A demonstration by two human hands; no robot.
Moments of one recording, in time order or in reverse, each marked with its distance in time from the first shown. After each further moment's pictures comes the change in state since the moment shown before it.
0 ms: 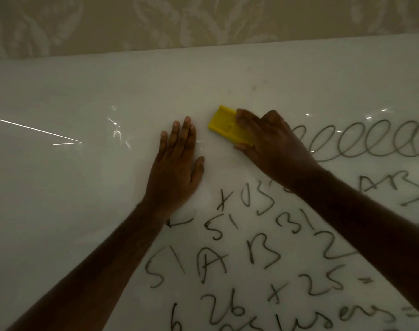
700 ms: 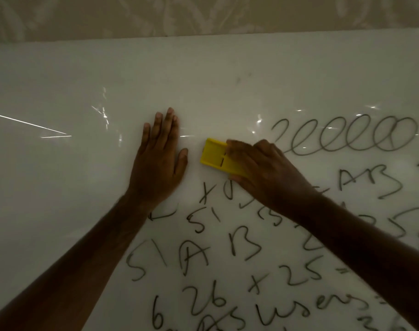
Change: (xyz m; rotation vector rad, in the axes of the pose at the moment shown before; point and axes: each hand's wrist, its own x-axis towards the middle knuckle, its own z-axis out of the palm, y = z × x) left_hand 0.001 0.003 0.003 -0.011 0.030 -0.030; right_hand -0.070 -0.005 -0.013 0.036 -0.070 -0.130
